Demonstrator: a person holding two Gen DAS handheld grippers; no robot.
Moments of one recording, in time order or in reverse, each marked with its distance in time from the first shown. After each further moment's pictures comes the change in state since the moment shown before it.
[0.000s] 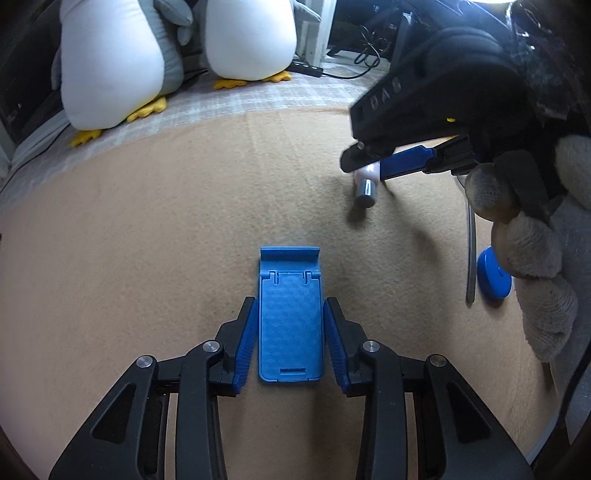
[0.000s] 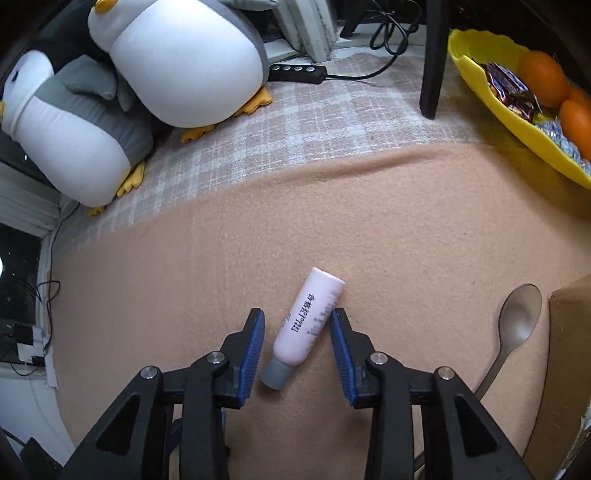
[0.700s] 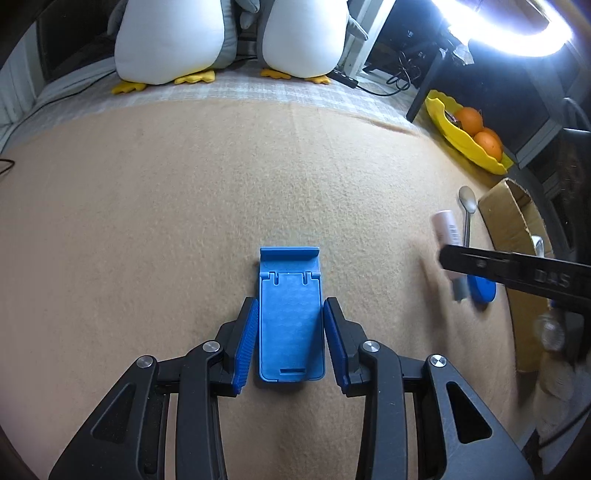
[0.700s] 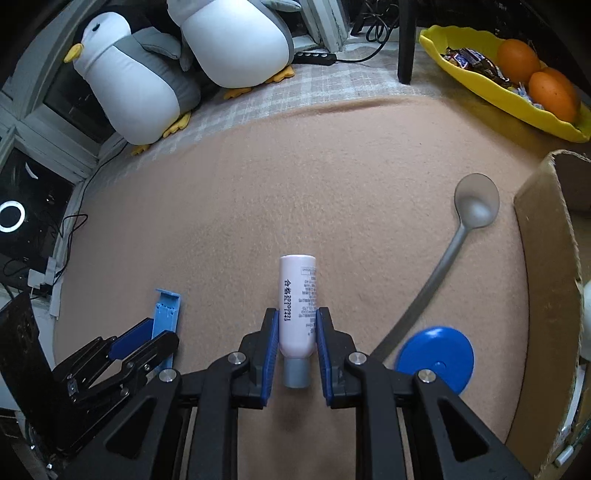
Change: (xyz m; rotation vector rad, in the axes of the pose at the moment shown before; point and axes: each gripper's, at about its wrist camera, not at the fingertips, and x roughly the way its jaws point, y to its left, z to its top) left arm -0.018 0.024 -0.032 -0.176 -0.023 -0.053; right arm -0.053 -0.035 -0.108 -0.090 -0.054 0.104
